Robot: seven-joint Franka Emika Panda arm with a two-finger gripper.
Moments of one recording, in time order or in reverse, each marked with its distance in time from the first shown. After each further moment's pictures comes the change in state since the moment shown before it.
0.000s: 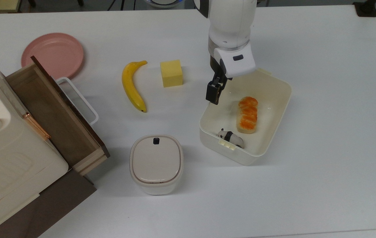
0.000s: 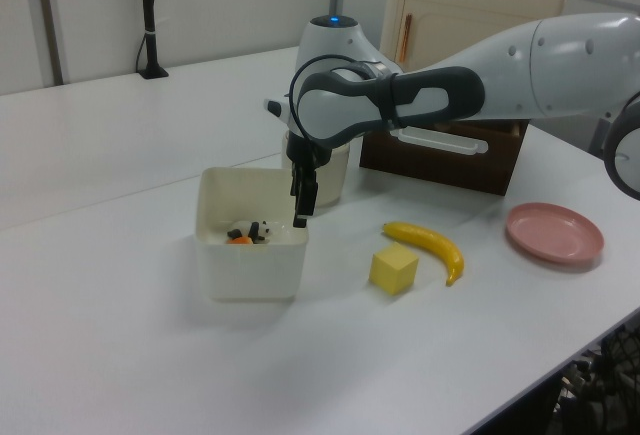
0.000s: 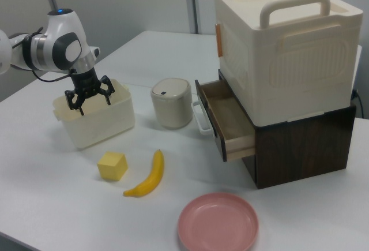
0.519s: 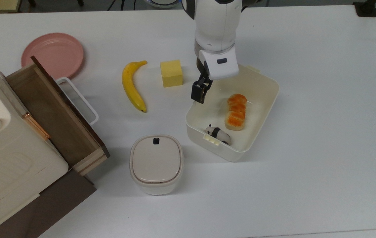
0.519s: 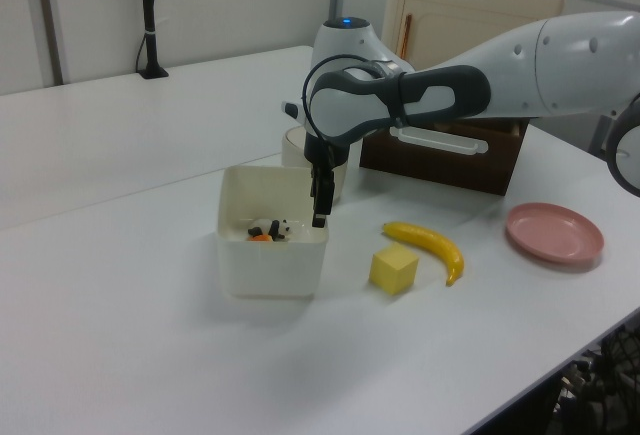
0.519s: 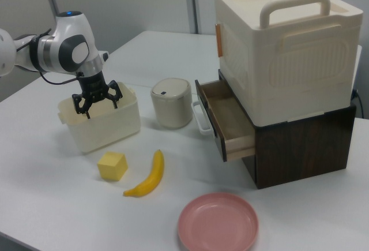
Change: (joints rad) arm 0.002 -0.012 -0.053 -0.023 0.000 -0.038 0.001
